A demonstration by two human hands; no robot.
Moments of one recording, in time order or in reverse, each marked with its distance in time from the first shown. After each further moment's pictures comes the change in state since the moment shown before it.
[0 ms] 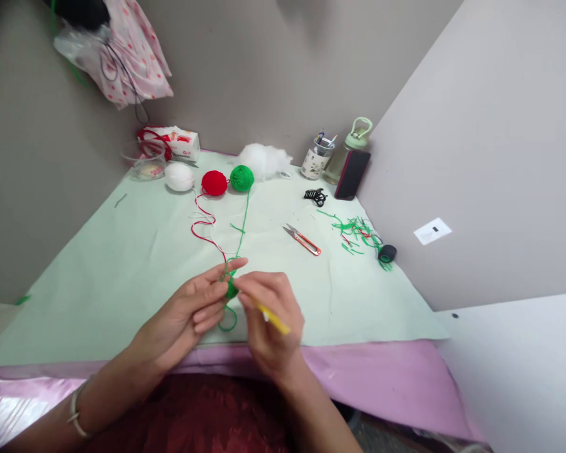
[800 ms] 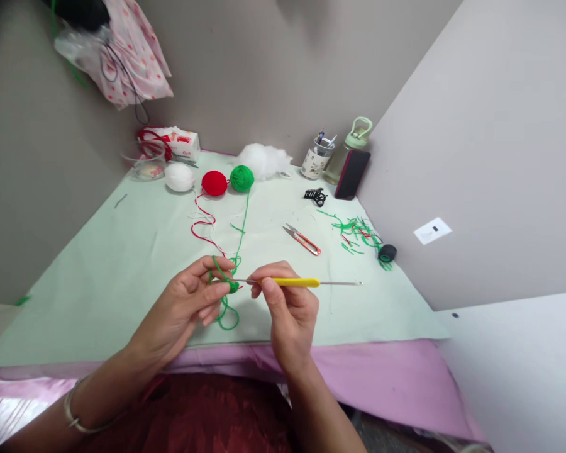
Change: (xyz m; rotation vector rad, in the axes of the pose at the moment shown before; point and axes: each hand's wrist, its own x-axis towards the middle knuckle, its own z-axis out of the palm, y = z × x) left_hand 0.000 0.001 -0.001 0.211 0.034 0.178; right_hand 0.012 0.005 -0.004 0.429 0.027 0.337
